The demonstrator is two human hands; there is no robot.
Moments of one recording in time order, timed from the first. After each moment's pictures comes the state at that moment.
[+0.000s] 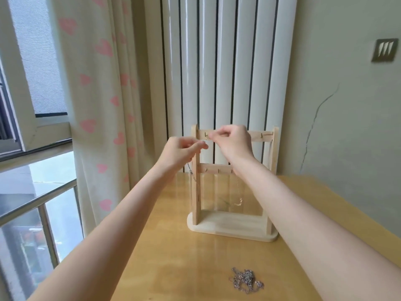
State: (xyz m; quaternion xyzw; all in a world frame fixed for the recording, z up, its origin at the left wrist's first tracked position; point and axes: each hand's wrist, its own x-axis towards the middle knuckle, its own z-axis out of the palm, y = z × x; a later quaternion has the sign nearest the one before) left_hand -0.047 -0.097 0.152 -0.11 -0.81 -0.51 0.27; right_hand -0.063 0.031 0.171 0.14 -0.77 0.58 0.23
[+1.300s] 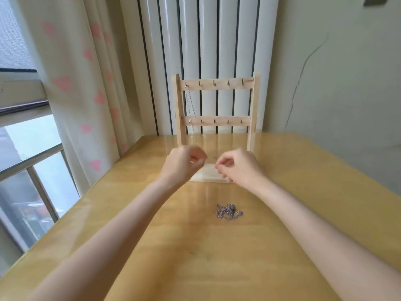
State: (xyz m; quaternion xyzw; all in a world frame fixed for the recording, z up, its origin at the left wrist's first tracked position) left_hand -0.004 -0.054 0.046 -0.11 -0.91 -0.31 0.23; right_hand -0.011 0.102 0.041 0.17 -0.90 0.39 0.11
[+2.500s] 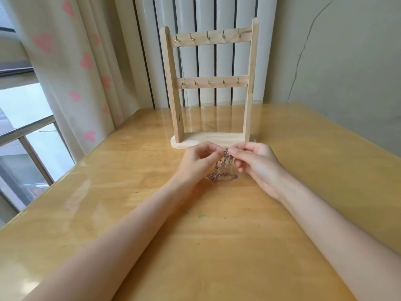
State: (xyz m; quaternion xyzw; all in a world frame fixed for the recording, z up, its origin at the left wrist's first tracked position) left_hand 0.027 -0.016 -0.027 -0.13 -0.76 -0.63 0.09; right_hand 0.019 0.135 -0.020 0.12 -0.69 0.72 0.00
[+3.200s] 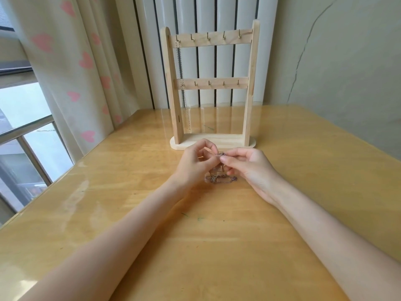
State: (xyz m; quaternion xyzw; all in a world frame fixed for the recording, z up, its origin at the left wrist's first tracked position) left_hand 0.025 -0.020 -0.025 -0.15 -0.78 -0.60 0.11; right_hand 0.024 0.130 -0.024 0.13 -0.70 0.70 -0.03
